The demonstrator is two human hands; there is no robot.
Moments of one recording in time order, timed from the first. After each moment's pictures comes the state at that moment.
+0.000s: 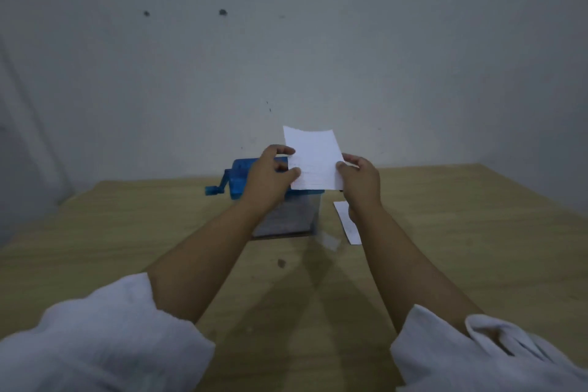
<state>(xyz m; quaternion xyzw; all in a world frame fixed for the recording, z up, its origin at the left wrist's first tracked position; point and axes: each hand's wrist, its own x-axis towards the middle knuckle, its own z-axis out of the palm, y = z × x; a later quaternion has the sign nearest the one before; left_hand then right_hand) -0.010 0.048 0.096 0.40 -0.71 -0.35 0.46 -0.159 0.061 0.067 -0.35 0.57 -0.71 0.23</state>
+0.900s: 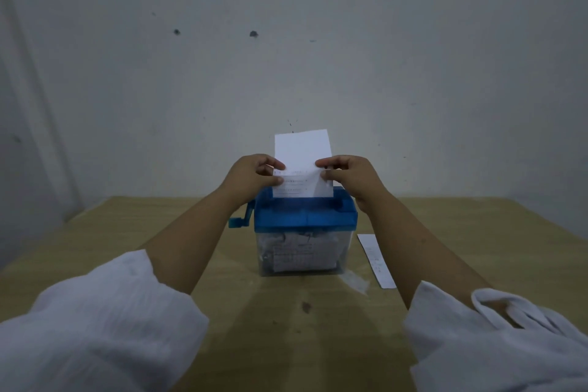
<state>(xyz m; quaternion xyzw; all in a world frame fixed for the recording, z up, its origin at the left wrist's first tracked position) 0.050 -0.052 0.122 0.43 -0.76 -0.31 0.38 -0.143 -0.007 0.119 -0.55 0.57 -0.55 0.27</state>
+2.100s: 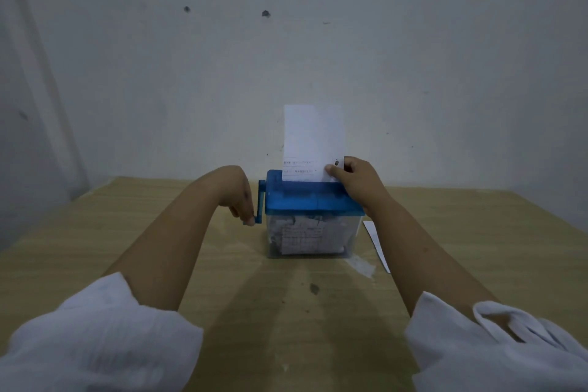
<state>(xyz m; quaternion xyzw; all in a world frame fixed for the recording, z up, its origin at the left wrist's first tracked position) 0.096 -0.038 0.118 0.58 -0.79 -0.18 0.00 -0.132 -0.006 0.090 -0.57 0.64 -0.48 0.19</state>
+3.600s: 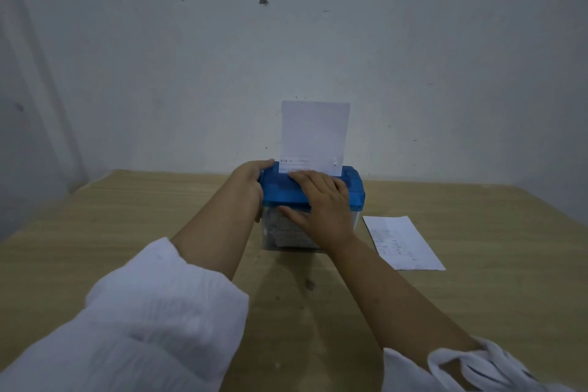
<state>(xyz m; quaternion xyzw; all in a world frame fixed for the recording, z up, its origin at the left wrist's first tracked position) 0.037 -0.033 0.105 0.53 -0.35 -0.67 0.39 -0.087 0.003 0.025 -0.70 0.54 -0.40 -0.24</state>
